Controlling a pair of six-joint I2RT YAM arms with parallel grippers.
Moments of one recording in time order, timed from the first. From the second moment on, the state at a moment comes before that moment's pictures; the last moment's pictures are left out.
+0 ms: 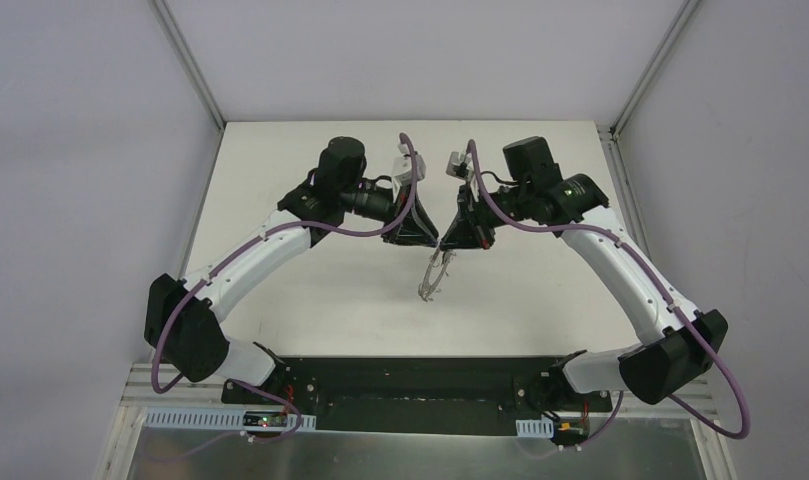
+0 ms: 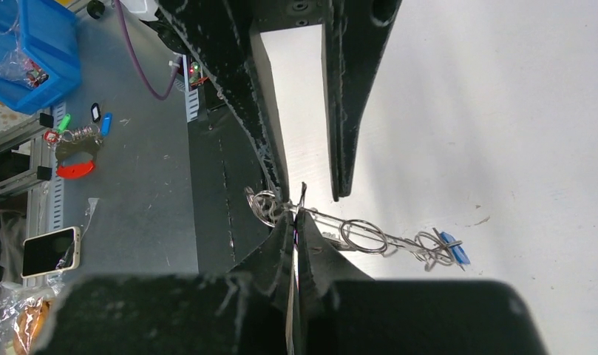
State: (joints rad) left arm -0.61 1.42 1.22 -0.11 1.06 -0.04; right arm 0.52 1.36 1.42 -0.91 -0.92 -0.30
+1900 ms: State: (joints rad) left arm -0.62 1.44 1.20 0.03 1.08 -0.18; right arm 0.47 1.33 1.41 -0.86 -0.92 -0.21
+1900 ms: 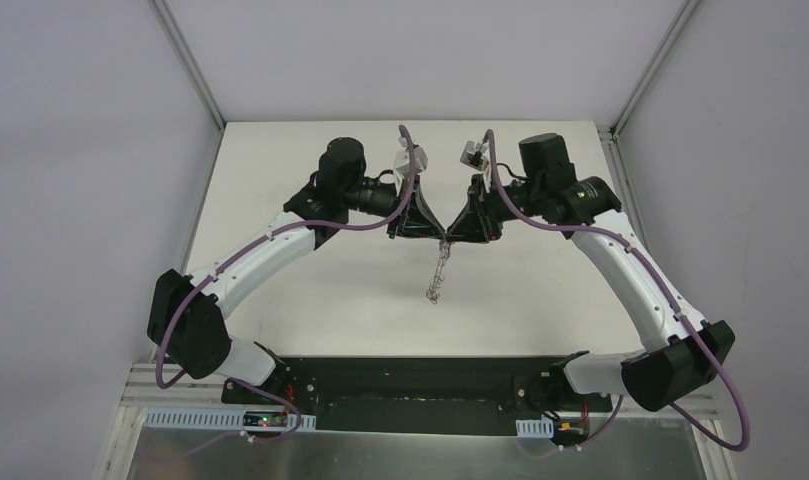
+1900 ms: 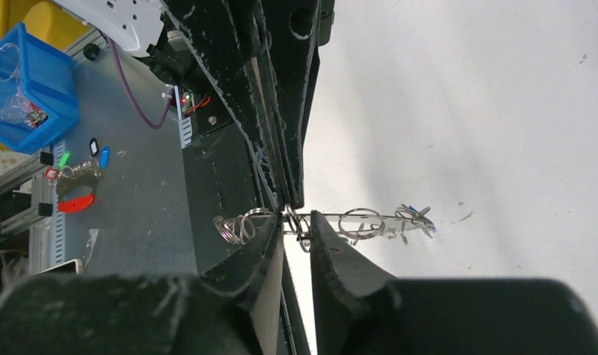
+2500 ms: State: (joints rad) left arm -0.59 1.44 1.06 0.66 1.04 -0.74; right arm 0.40 1.21 1.31 -0.65 -0.94 -0.10
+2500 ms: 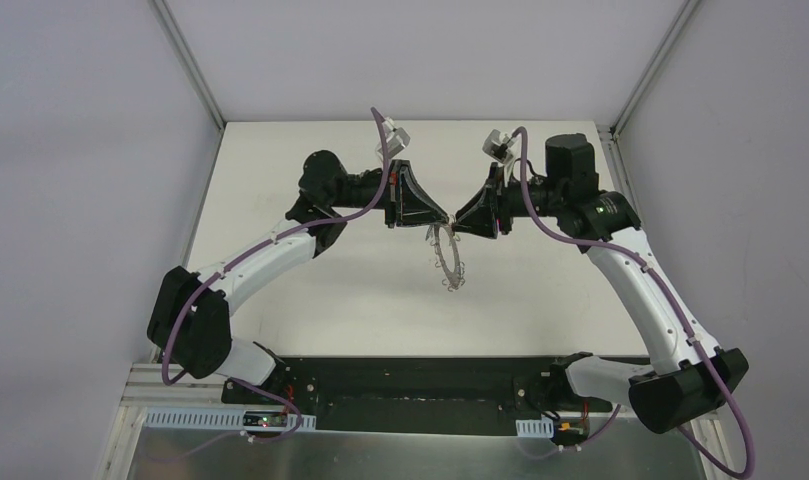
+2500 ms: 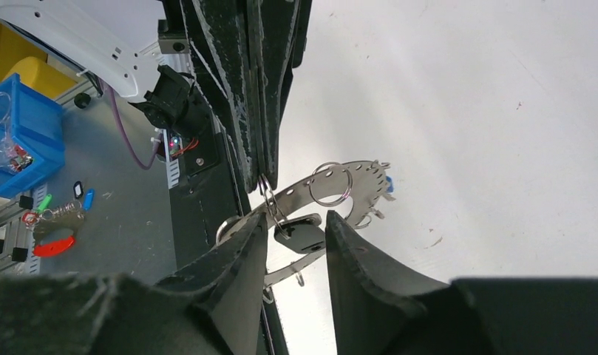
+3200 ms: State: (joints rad) left arm -0.59 1.46 1.04 0.69 1.04 -0.78; right arm 0.40 1.23 1.30 -0.61 -1.03 -0.06
